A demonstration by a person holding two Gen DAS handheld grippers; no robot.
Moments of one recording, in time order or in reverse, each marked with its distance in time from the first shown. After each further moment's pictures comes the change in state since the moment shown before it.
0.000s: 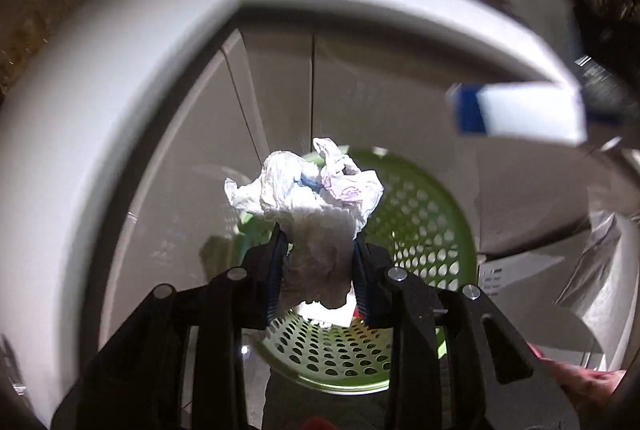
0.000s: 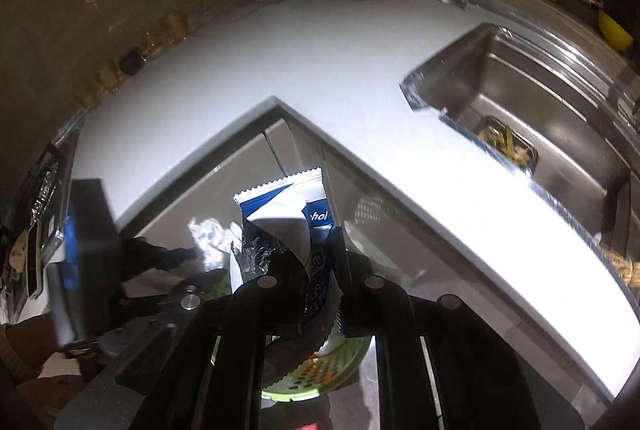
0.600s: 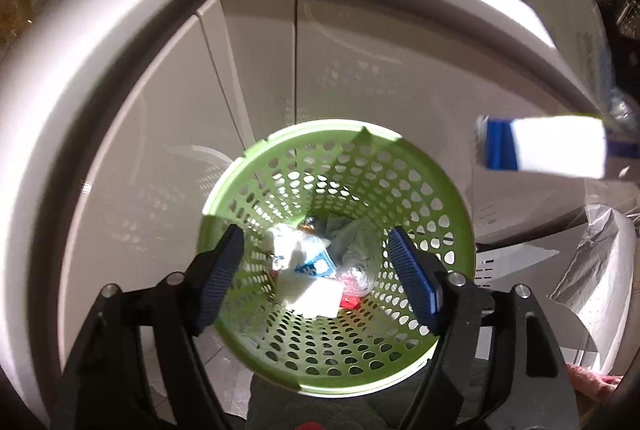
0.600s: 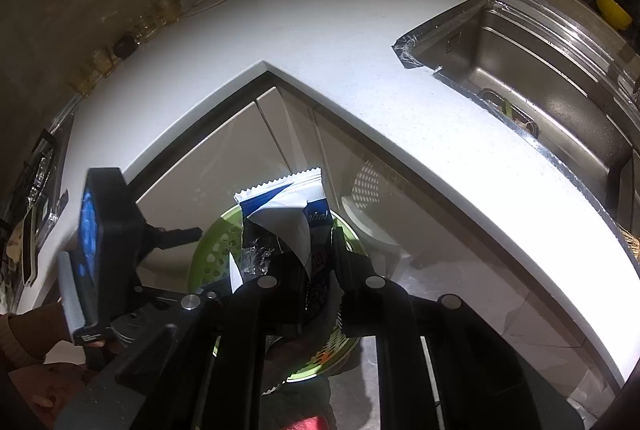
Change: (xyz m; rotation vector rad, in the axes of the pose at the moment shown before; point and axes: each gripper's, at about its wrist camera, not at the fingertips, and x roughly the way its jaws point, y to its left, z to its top) left arm 0.006 -0.009 -0.005 -0.017 0.019 -0.023; right arm 0.008 -0.005 -0.024 0.009 0.050 0.006
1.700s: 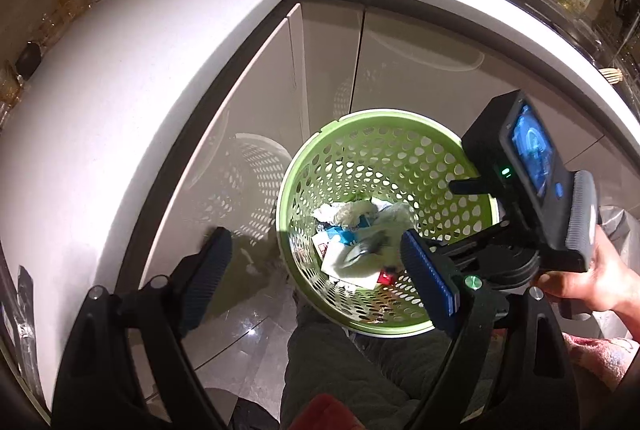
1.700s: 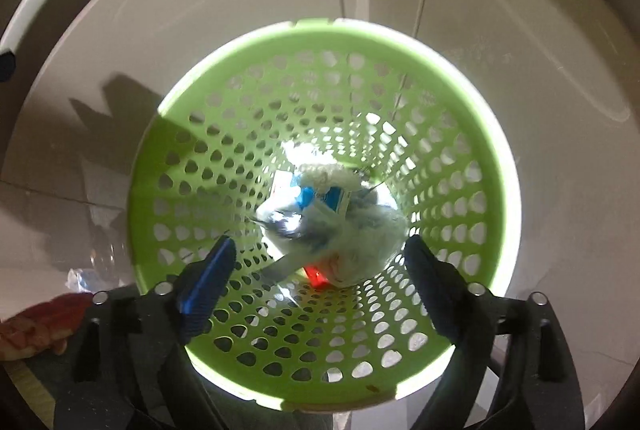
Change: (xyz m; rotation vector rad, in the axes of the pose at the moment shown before) left arm -0.047 0.037 -0.029 -0.049 -0.013 0.112; right arm 0.172 0.052 -0.077 -0.163 0.318 0.038
